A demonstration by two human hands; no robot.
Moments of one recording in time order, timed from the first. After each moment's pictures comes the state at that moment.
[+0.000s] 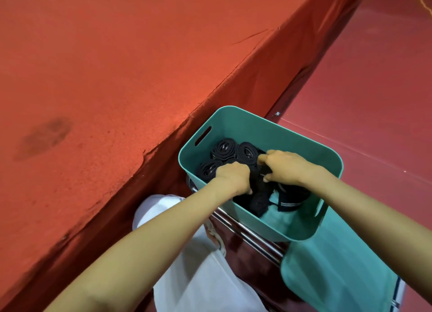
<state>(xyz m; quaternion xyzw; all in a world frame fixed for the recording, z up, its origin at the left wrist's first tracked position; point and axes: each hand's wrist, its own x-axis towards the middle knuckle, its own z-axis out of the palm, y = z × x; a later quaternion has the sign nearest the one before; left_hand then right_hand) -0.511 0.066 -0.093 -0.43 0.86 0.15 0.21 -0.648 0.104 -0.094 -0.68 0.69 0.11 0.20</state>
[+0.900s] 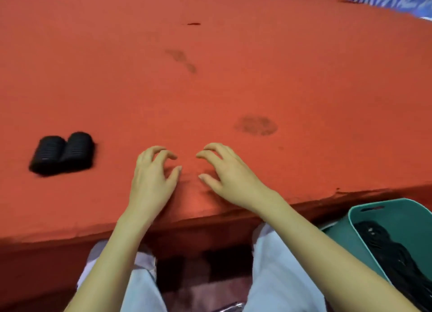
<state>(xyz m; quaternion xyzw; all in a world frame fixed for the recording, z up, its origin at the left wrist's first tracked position) -0.048 0.155 -0.025 -0.75 0.55 -0.02 -0.36 -0.218 0.071 -0.007 -0.93 0.26 -0.22 0.12</state>
